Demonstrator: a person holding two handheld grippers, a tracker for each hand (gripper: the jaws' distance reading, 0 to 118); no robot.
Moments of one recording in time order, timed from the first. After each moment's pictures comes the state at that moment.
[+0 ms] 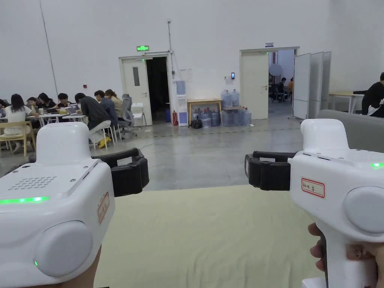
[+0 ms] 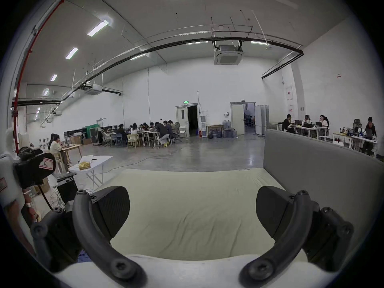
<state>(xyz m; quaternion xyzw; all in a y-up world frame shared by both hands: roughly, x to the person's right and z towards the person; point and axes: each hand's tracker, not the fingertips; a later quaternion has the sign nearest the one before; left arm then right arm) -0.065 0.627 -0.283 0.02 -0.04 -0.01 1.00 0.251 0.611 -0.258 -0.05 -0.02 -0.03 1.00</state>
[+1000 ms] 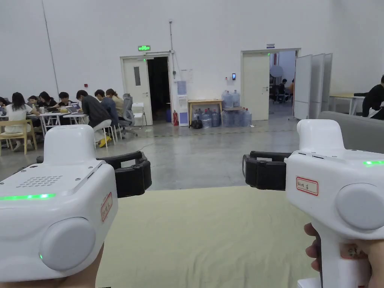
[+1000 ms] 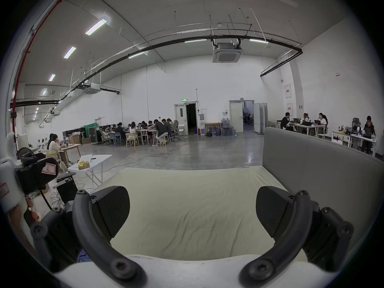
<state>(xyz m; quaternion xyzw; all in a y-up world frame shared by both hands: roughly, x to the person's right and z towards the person) -0.065 0.622 -0.290 0.01 -0.05 -0.01 1.00 0.243 0.613 -0.259 -0.06 -0.02 -0.03 1.00</state>
